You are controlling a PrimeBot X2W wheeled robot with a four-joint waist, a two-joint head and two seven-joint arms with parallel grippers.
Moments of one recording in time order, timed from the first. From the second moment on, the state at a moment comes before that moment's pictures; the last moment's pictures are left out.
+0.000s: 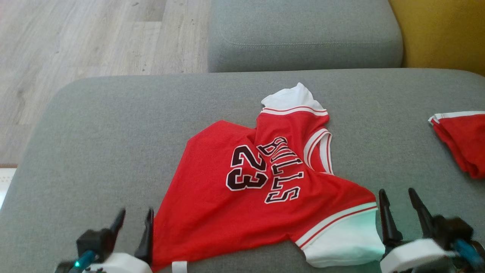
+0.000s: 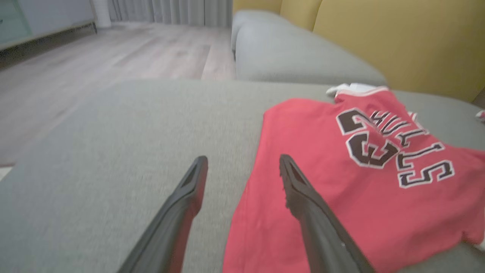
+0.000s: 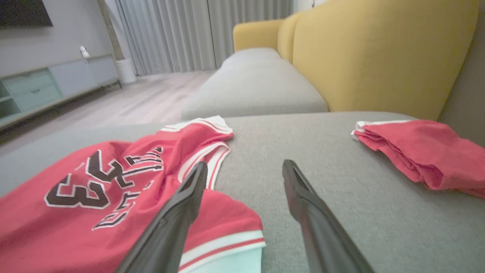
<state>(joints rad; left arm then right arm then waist) 0.14 0.07 -0.08 0.19 -0.13 -0.07 -0.19 0.13 -0.04 -0.04 0.21 0.10 0.13 -0.20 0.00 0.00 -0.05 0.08</state>
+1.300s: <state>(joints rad) 0.17 0.16 -0.13 0.31 -0.23 -0.10 0.21 0.17 -0.04 -0.01 0.25 0.02 0.13 0.32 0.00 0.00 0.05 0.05</state>
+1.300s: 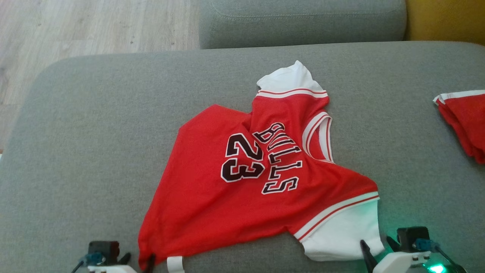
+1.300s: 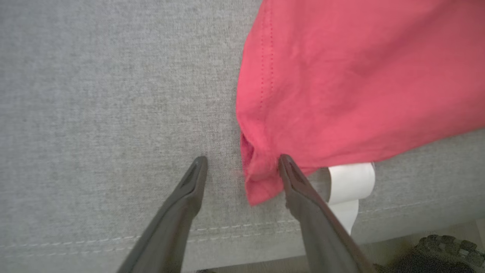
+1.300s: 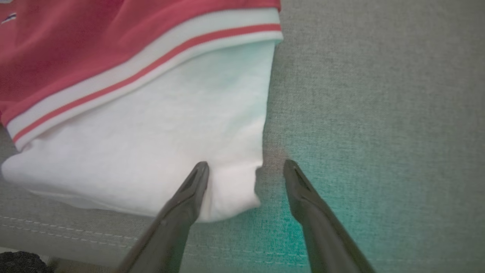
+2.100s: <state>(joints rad) 0.12 0.18 -0.21 0.33 -0.34 -0.12 0.22 0.11 -0.04 0.03 0.29 0.19 0.13 0.26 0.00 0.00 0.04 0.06</state>
